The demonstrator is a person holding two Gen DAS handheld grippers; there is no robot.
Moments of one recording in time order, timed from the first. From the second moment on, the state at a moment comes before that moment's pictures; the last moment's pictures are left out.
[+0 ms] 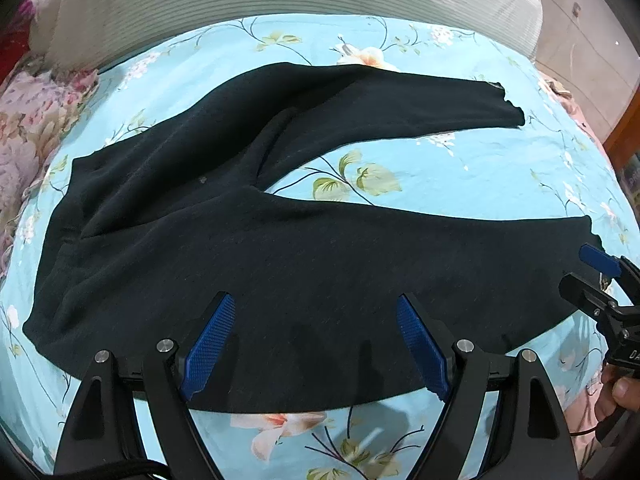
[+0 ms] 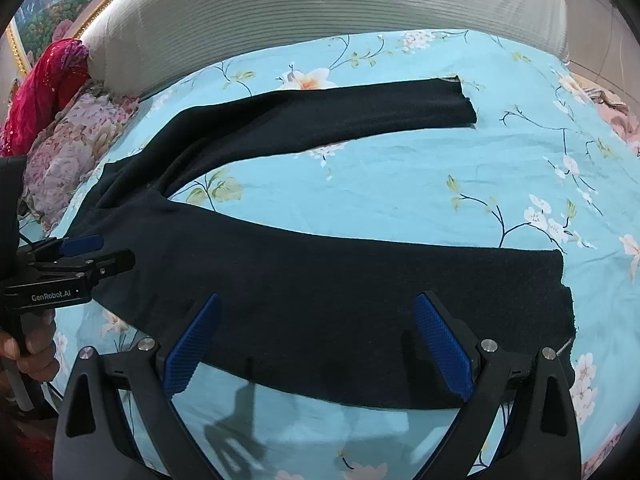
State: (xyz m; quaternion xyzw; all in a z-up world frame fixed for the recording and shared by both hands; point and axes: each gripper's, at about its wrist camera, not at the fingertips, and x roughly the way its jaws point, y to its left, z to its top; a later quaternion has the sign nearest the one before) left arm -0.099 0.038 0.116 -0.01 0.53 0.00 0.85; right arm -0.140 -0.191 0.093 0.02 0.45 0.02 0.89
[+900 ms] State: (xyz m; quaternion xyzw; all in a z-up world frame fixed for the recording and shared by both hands) left arm 0.022 0.037 0.120 0.00 0.53 0.00 0.85; right arm -0.053 -0.248 0.123 0.04 0.43 0.02 0.90
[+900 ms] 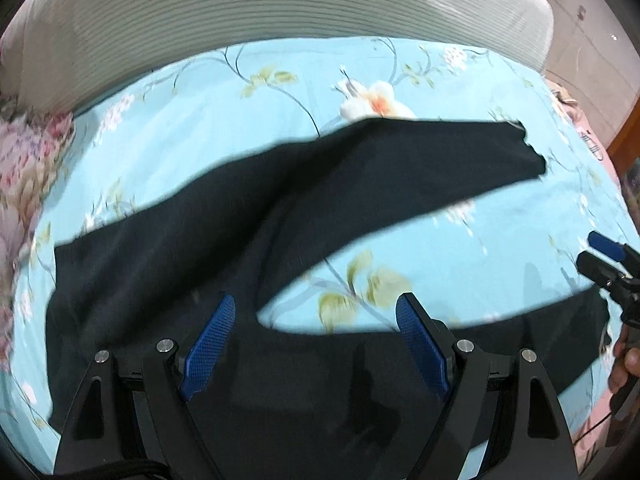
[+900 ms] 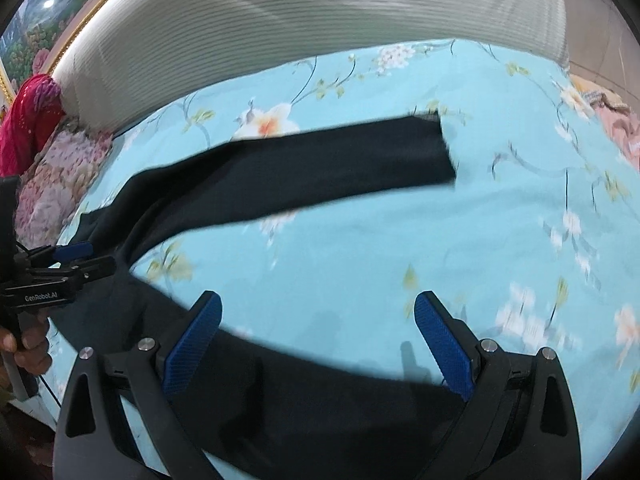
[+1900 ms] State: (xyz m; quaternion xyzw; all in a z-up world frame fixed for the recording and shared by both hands) left arm 0.216 0.018 0.044 0.06 0.62 -0.03 0.78; right arm 0.148 -0.361 0.105 0.05 0.48 0.02 0.88
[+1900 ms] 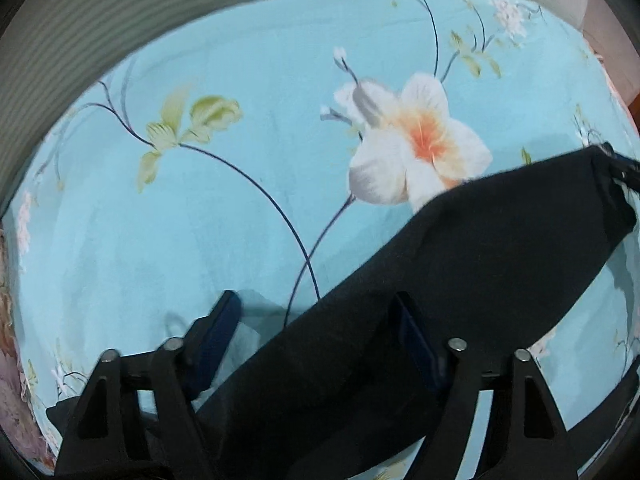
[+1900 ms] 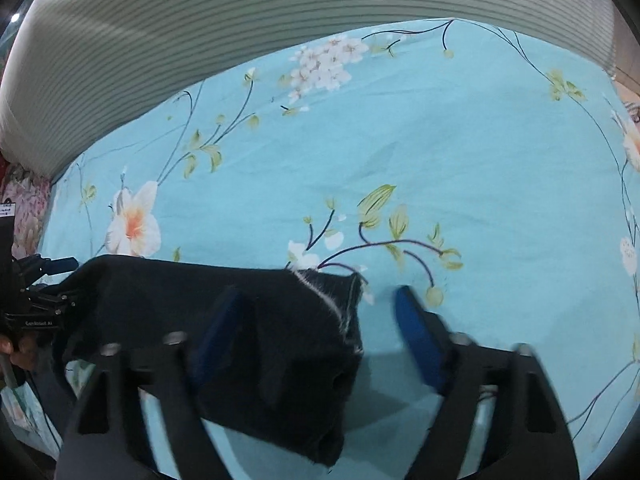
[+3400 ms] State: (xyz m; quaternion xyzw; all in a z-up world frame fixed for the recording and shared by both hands) left arm -0.050 -0.018 0.113 0.05 0.55 -0.19 0.81; right arm -0.156 -0.344 0.136 0.02 0.46 0.05 0.89
